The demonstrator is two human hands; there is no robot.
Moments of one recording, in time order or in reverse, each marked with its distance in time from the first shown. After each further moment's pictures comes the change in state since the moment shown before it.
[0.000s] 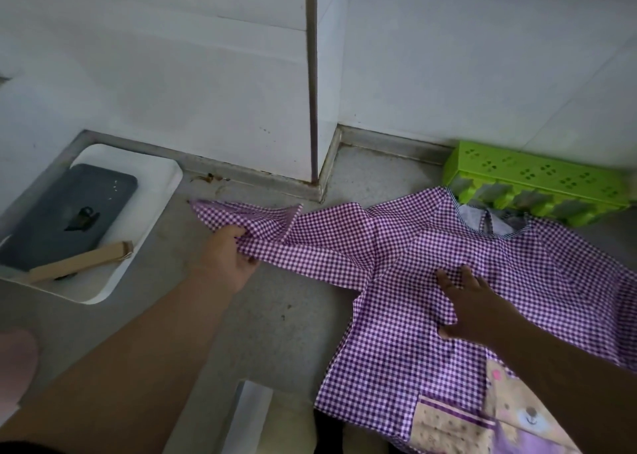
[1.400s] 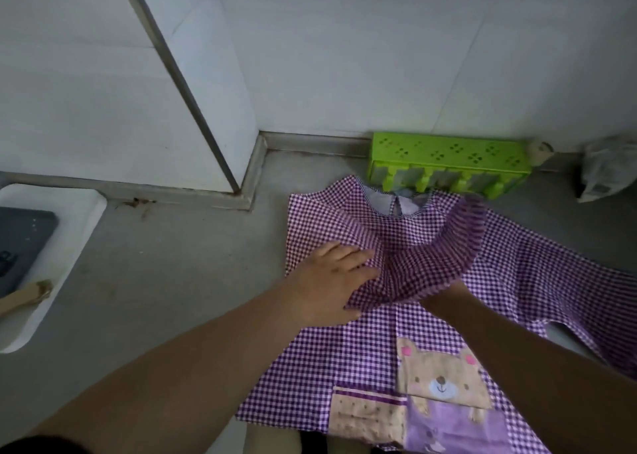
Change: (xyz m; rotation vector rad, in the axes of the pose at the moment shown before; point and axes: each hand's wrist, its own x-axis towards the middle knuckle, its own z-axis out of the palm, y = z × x) left_hand -0.090 -0.093 0.198 1.782 -0.681 1.533; right_hand -0.012 0.077 0.012 0.183 0.225 0.045
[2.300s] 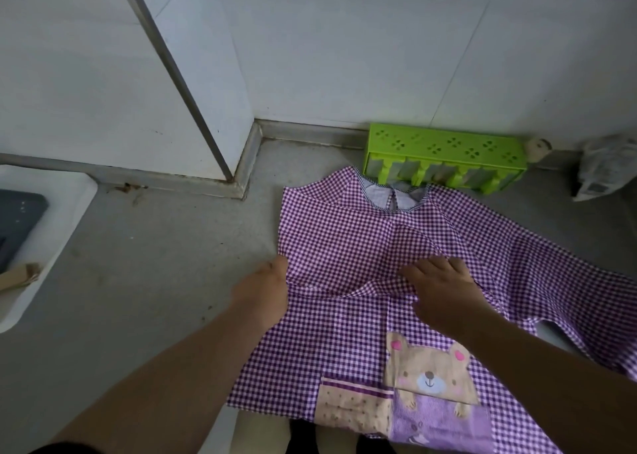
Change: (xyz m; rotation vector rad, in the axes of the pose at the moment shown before) left_hand -0.048 -0.010 0.050 -0.373 -0.157 -0.872; right_hand -0.040 0.008 -0.009 -0.232 0.113 -0.209
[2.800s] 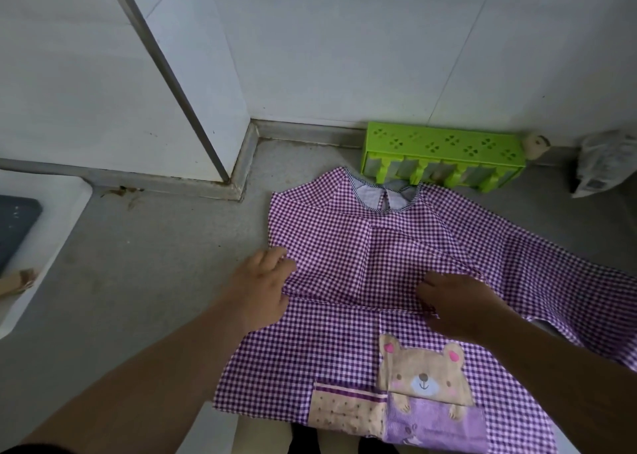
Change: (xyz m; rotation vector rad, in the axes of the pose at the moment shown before) left_hand 0.011 -0.033 -0.002 0.227 0.130 0.415; right_hand -0.009 0.026 0.011 -0.052 -0.153 -0.167
